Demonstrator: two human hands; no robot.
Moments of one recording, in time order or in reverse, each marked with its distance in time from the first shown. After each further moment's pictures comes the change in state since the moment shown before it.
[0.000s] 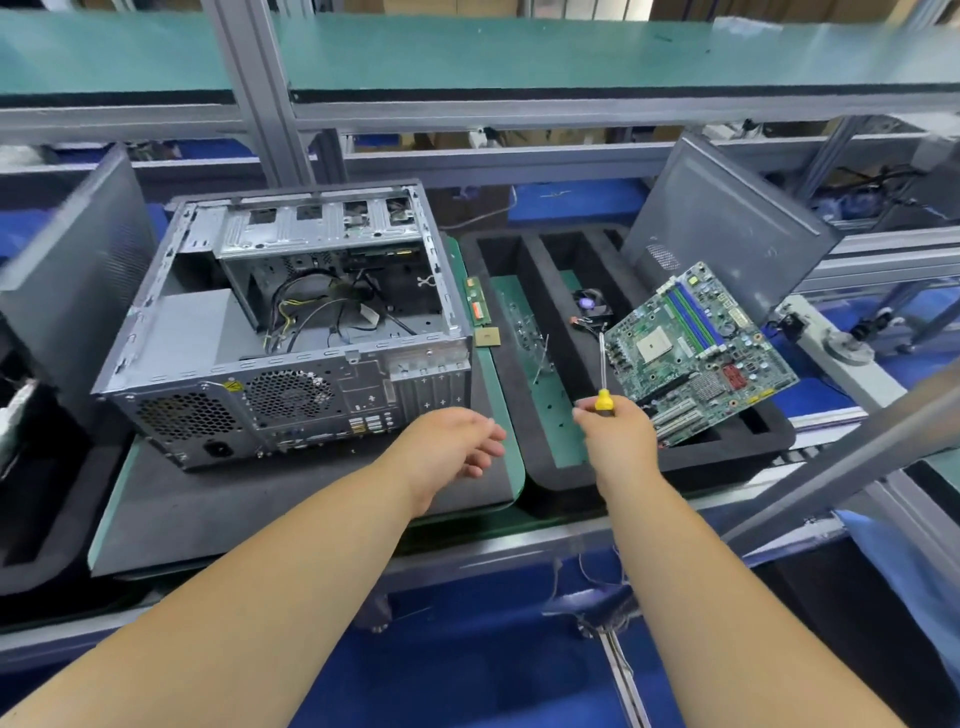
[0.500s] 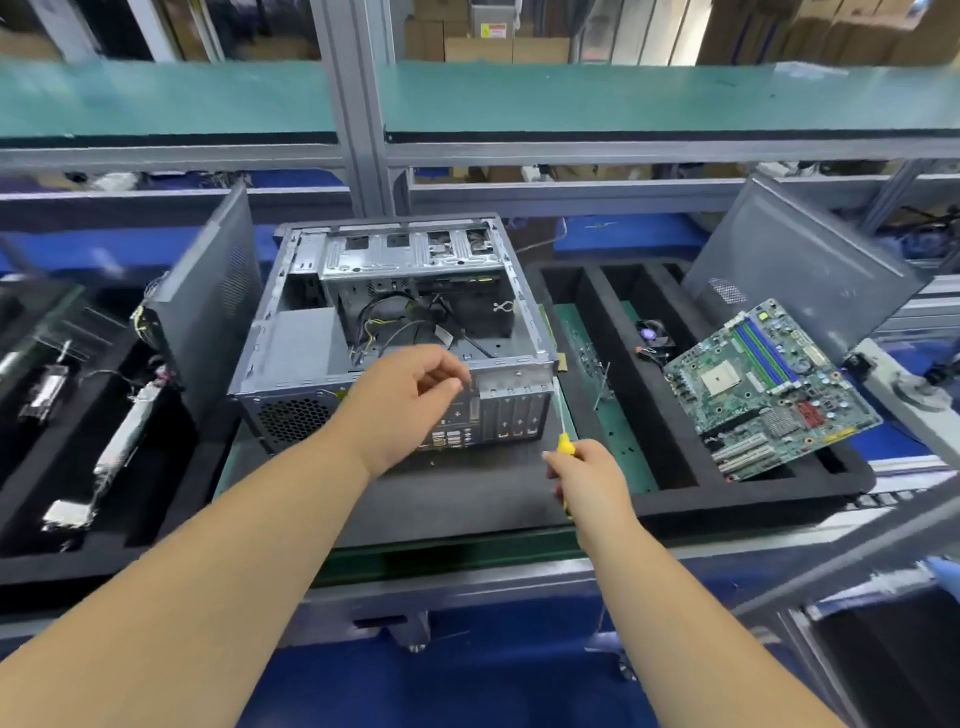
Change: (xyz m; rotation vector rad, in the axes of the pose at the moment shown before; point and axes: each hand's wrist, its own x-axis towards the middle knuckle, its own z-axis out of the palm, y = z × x) left_hand -0.052 0.032 -0.128 0.499 0.281 0.601; right_hand -0.072 -0.009 0.083 0.076 -0.270 0.051
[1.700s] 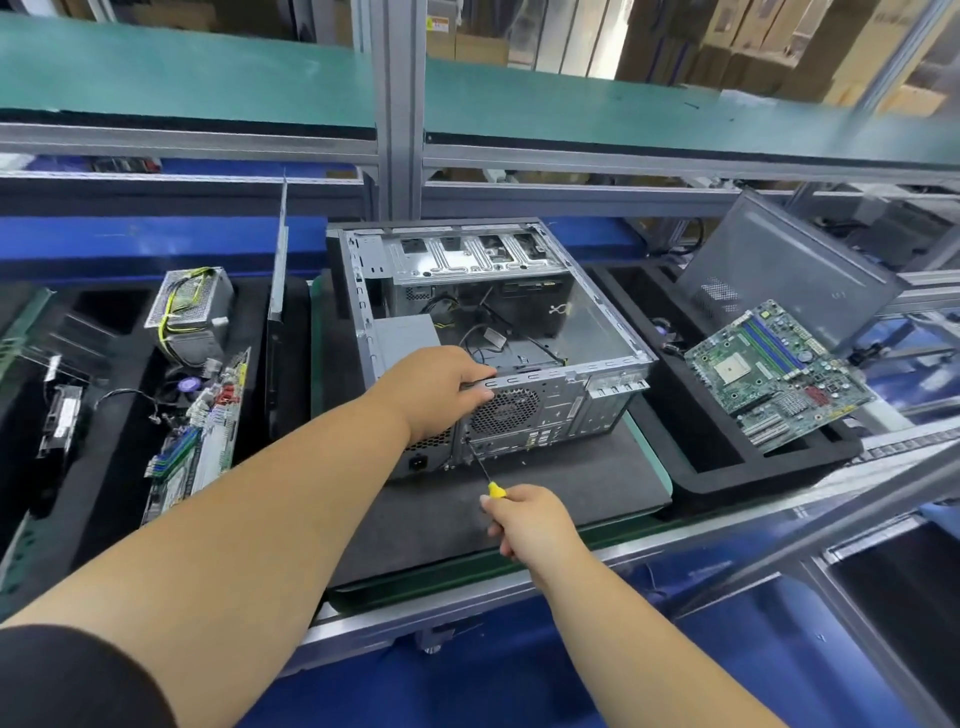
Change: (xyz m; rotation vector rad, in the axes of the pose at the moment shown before) left_hand 0.038 -0.107 -0.108 0.495 -0.340 0.296; right_hand -0.096 -0.016 0.195 -0.261 -0.092 0.112
